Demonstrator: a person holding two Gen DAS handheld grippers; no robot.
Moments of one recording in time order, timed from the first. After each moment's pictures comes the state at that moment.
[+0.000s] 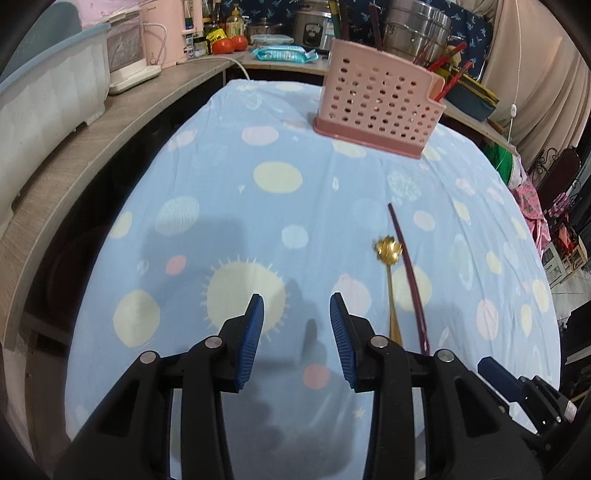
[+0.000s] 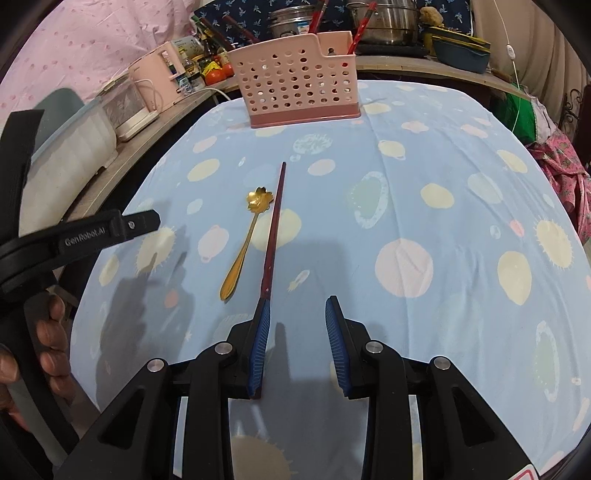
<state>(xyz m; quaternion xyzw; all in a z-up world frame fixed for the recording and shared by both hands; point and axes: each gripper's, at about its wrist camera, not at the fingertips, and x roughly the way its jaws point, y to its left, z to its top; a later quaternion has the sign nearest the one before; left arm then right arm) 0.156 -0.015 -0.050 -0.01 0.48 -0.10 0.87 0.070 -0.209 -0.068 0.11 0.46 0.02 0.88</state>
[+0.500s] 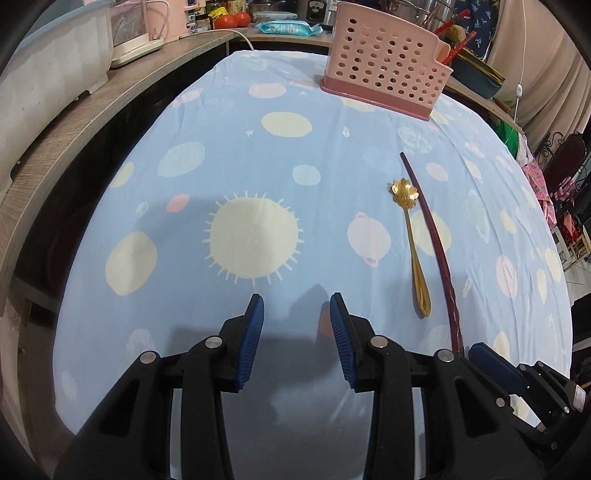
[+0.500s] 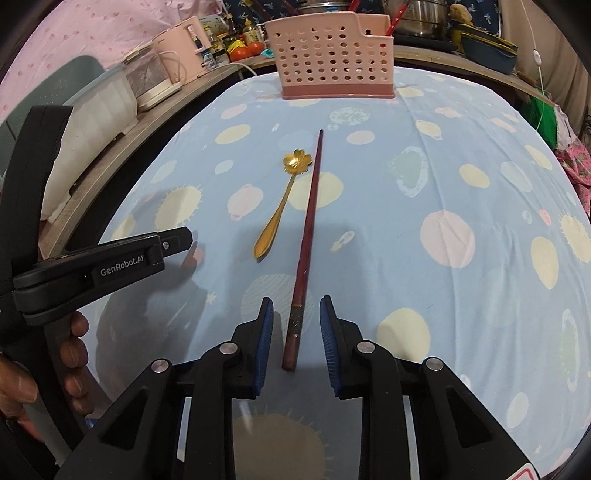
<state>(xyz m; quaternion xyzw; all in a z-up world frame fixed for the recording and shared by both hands) 0.137 -0.008 -0.078 0.00 0.51 -0.09 0.86 0.064 -0.181 -0.084 0.08 0.48 0.05 0.87</state>
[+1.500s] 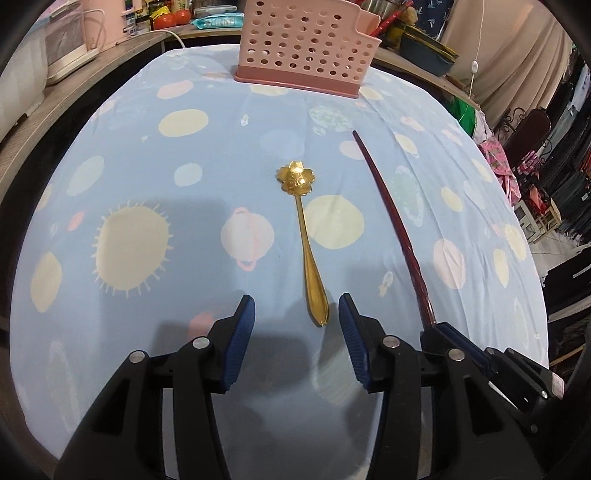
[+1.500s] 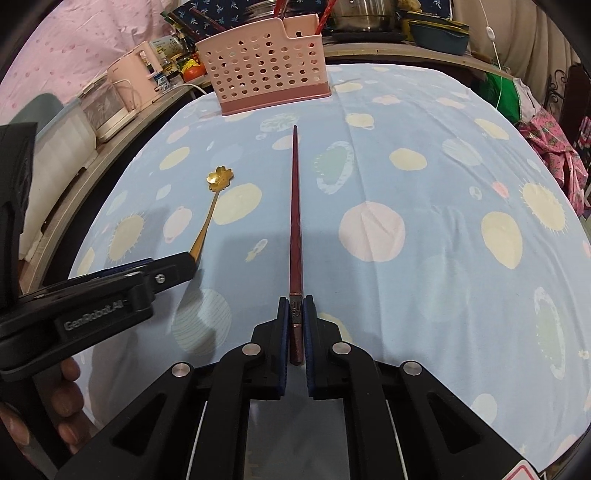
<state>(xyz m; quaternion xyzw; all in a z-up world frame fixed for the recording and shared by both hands) 0.137 -0.075 -0.083 0.00 0.51 -0.18 0.84 0.064 -0.228 -0.092 0.12 0.47 -0.01 0.88</state>
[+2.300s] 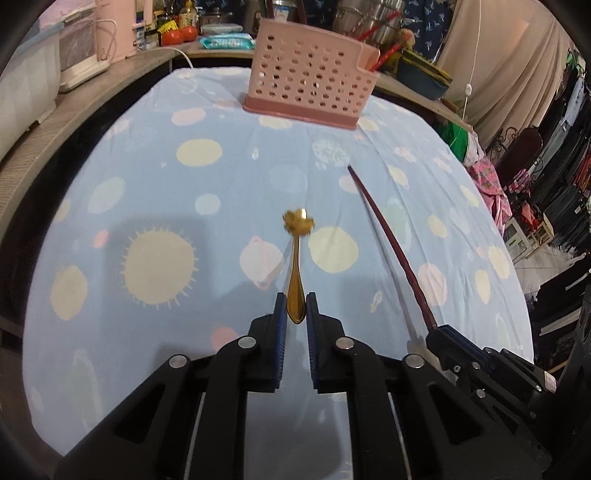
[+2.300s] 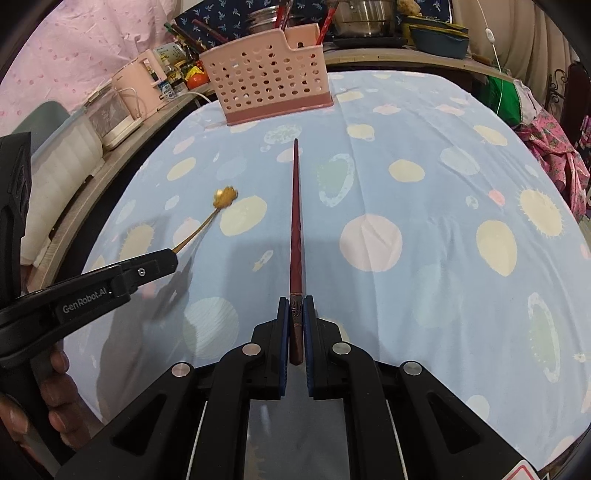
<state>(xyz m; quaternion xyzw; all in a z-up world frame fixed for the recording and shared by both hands) 0.132 -0.055 -0.049 -0.02 0.48 -0.18 0.86 0.057 -0.234 -0.074 0.13 0.45 -0.01 0.88</state>
